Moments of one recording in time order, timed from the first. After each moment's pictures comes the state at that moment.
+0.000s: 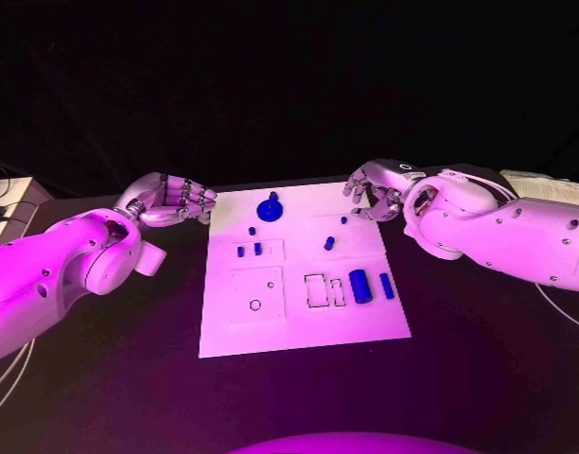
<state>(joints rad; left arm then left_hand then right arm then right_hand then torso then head) 1.04 -0.83 0.22 1.33 -0.59 -0.16 0.21 1.42 -0.24 0.44 0.18 0.28 0.93 0.17 0.23 0.29 0.97 0.13 0.40 0.09 0.92 0.08 0.73 0.29 0.18 0.93 0.18 0.48 0.41 1.30 -0.80 -0.13 1.37 -1.50 -0.36 -0.16 1.44 -0.29 0.44 0.18 0.22 0.91 0.14 0.26 0.26 1.06 0.09 0.22 0.28 1.47 0.00 1.47 1.31 0.05 1.47 0.09 1.30 1.31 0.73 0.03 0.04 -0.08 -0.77</state>
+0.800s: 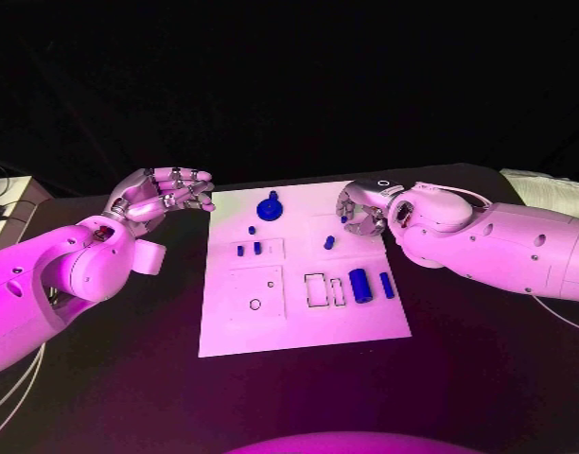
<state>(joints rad) 1.01 -0.88 0.25 1.42 -0.26 -0.10 0.34 1.46 -0.22 0.45 0.16 0.28 0.95 0.17 0.24 0.29 1.05 0.12 0.31 0.07 0.99 0.07 0.62 0.29 0.18 0.97 0.17 0.46 0.39 1.27 -0.74 -0.14 1.33 -1.65 -0.26 -0.20 1.44 -0.29 0.46 0.18 0.22 0.95 0.15 0.26 0.26 1.08 0.09 0.19 0.23 1.47 0.00 1.46 1.31 0.05 1.47 0.09 1.28 1.31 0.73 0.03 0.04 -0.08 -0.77</state>
